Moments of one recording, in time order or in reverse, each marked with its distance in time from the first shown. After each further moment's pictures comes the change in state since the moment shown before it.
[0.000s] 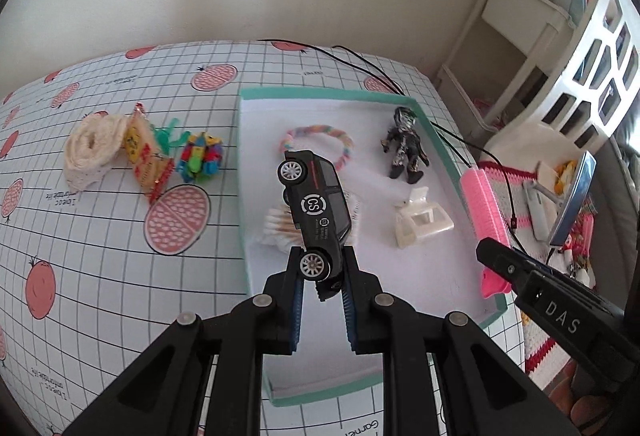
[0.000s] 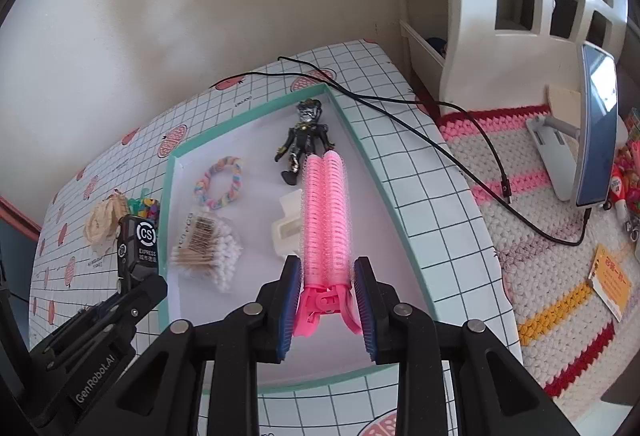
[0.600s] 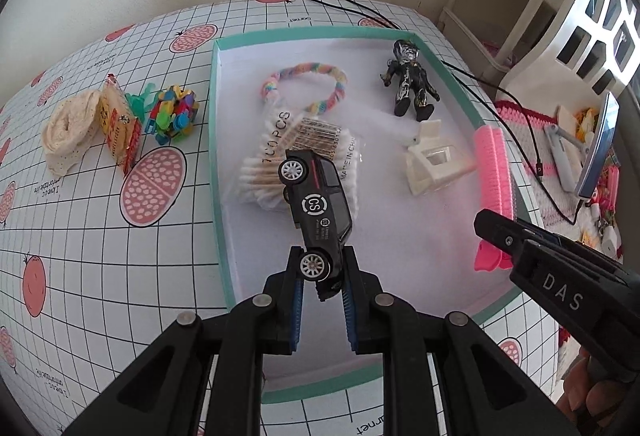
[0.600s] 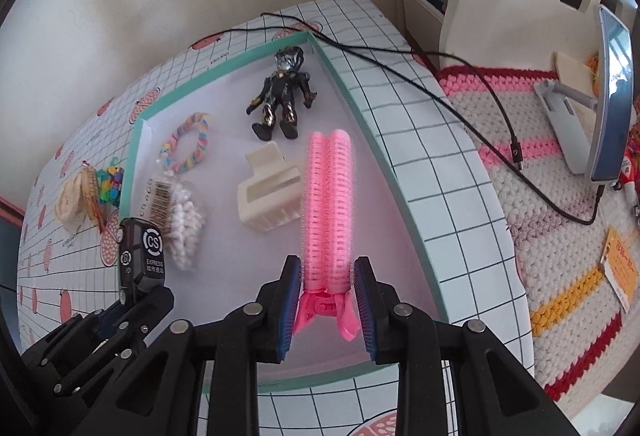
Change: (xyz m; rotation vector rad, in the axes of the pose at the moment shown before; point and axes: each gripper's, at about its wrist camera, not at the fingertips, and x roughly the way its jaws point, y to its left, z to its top) left arm 0.035 -0.013 -0.022 0.082 0.135 0.067; right arm 0.041 -0.006 -0.013 -0.011 0.129 -0.052
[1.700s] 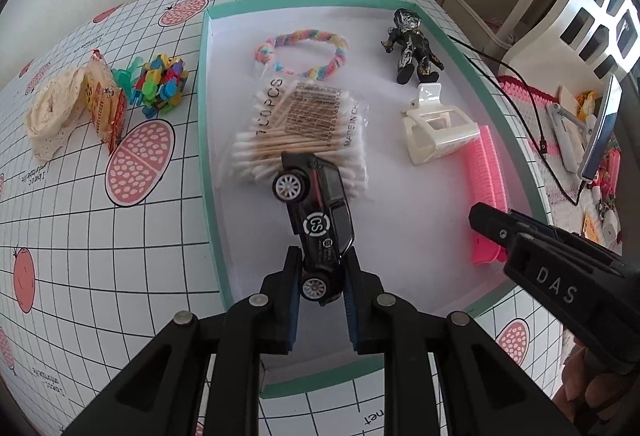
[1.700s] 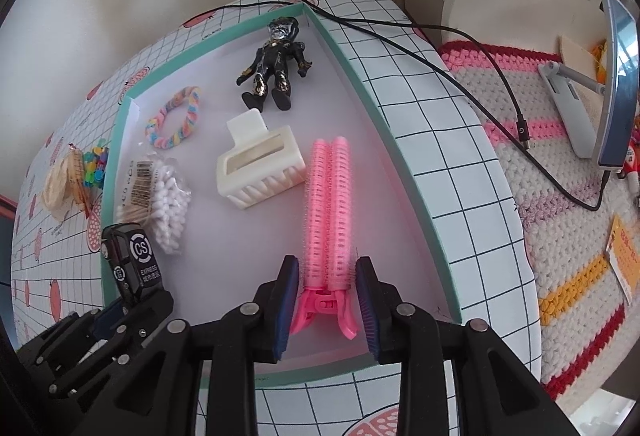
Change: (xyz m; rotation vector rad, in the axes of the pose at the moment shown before) left arm 0.011 0.002 -0.002 0.008 0.081 -0.023; right arm 0.007 0.001 -0.012 -0.007 0.049 -0.023
